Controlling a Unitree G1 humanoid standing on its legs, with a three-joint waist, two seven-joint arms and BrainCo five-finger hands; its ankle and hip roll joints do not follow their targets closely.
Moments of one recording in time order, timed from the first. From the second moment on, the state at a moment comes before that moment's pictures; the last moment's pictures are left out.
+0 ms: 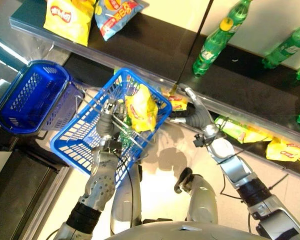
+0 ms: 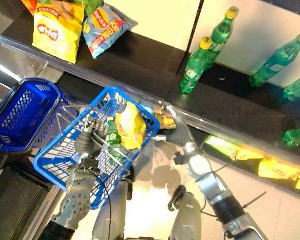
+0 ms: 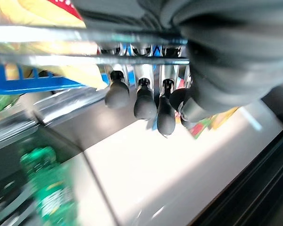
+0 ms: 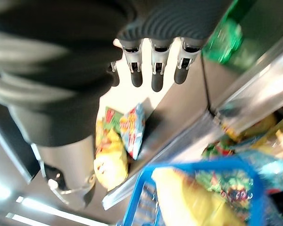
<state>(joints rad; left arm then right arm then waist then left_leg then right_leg) 0.01 0.28 -0.25 -0.15 -1.15 -0.36 0.13 -0.21 -0.41 0.32 0.04 -0.15 -0.24 -0.20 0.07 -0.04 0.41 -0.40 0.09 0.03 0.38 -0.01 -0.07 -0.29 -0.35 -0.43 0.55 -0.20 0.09</state>
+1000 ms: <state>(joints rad) 0.18 0.07 0.00 0.72 -1.05 -0.33 0.07 0.03 -0.19 0.24 1.04 0.08 -0.22 -0.06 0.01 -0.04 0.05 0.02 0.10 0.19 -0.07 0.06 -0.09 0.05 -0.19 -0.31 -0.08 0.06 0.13</state>
